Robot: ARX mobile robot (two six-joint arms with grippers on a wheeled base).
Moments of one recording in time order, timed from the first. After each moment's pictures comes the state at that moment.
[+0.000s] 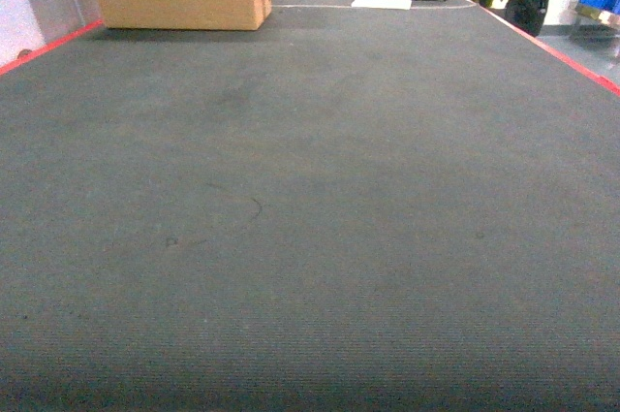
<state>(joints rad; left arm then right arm) -0.23 0.72 0.16 0.54 -0.23 -0.02 0.14 0.65 0.19 0.46 0.14 0.01</state>
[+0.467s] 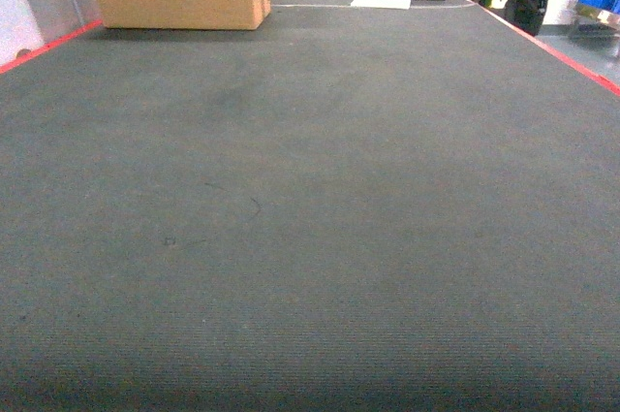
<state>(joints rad) -0.10 0.51 0.07 0.43 -0.10 -0.02 0.00 0.47 0.08 0.38 0.00 0.01</state>
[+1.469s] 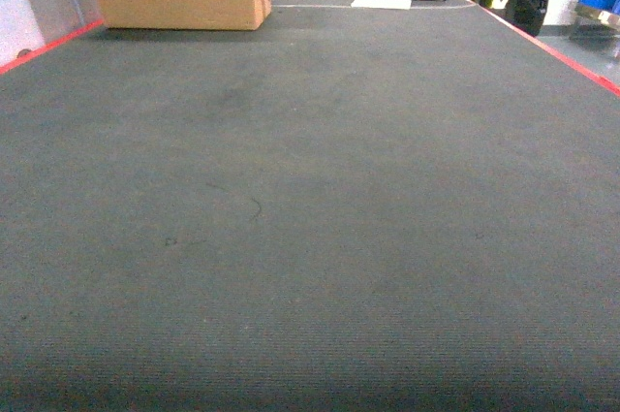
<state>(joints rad) 0.00 0.17 0.01 0.17 0.00 -0.01 0.00 0.13 0.01 0.11 0.00 0.01</state>
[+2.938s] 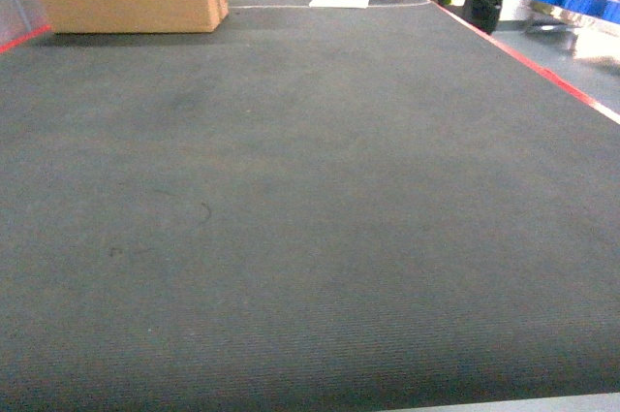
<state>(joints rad) 0.00 0.01 0.02 -0.01 0.00 -0.01 0.00 0.00 0.01 -0.01 0.00 0.01</state>
